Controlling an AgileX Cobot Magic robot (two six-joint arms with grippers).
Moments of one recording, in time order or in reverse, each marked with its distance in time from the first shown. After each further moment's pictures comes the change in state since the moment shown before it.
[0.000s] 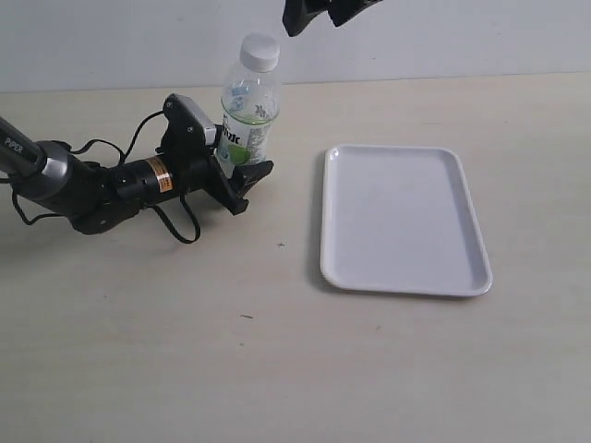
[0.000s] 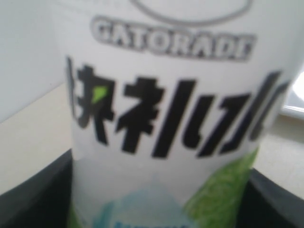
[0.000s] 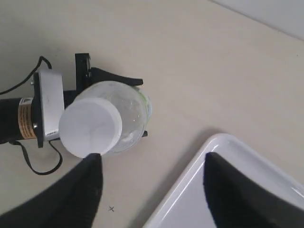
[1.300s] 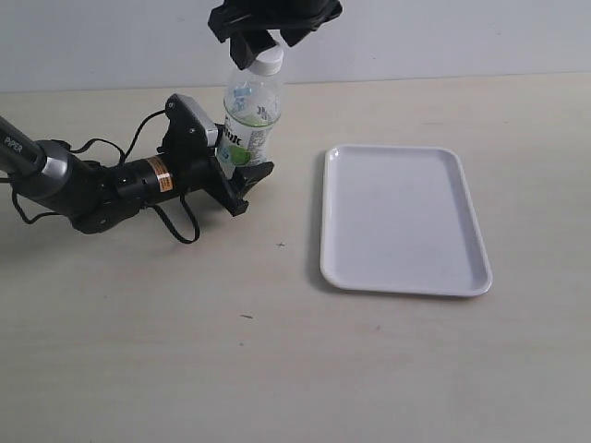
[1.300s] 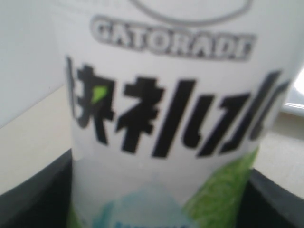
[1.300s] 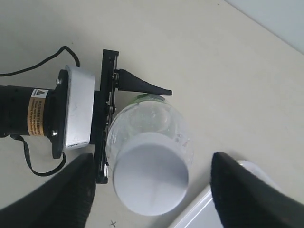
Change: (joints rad) left arm 0.000 -0.002 0.000 0.007 0.005 0.025; right arm 0.115 0.098 -0.069 -0.080 -0.030 -0.050
